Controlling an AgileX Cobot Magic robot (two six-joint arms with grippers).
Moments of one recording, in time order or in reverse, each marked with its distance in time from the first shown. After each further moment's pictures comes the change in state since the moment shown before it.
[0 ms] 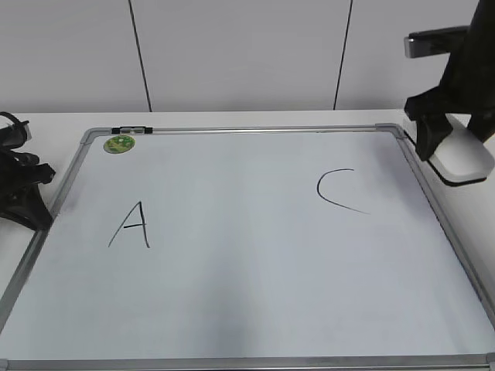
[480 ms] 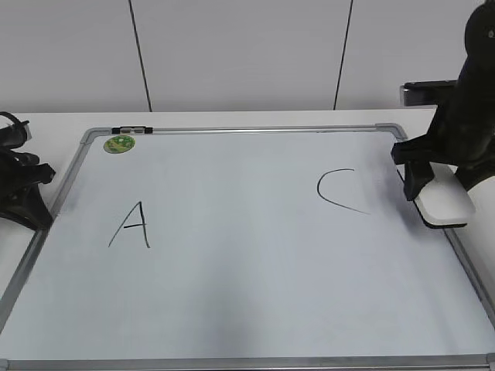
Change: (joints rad) left arm 0.000 0.000 0.000 0.000 0.000 0.000; right arm -0.007 0.008 0.231 0.022 -0.216 0.116
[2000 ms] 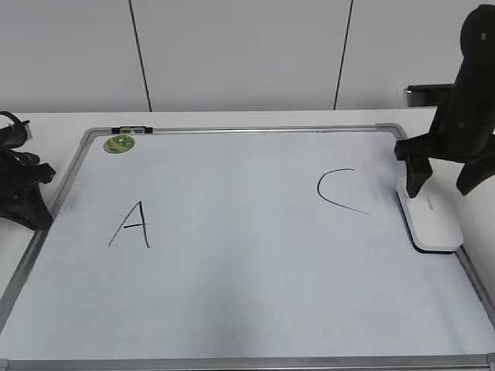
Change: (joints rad) left arm 0.000 0.000 -0.007 0.000 0.003 0.000; right arm -0.031 0.096 -0.085 -0.005 0.046 0.032
